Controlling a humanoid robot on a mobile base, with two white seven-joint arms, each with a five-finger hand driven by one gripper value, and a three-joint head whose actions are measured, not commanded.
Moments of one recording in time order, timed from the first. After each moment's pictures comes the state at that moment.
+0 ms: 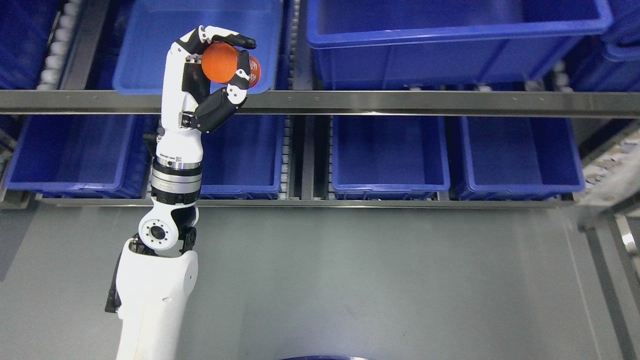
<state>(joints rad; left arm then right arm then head) -0.27 0.00 -0.09 -1.71 0.08 -0.53 -0.15 0.00 0.00 0.00 0.00 0.00 -0.02 -0.06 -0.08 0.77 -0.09</state>
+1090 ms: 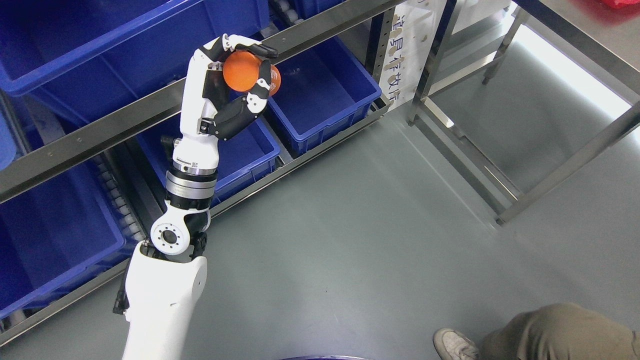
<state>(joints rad) -0.25 0.00 -0.15 -1.72 0.08 -0.51 -0.15 0.00 0.00 0.00 0.00 0.00 -0.02 -0.06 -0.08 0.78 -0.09</state>
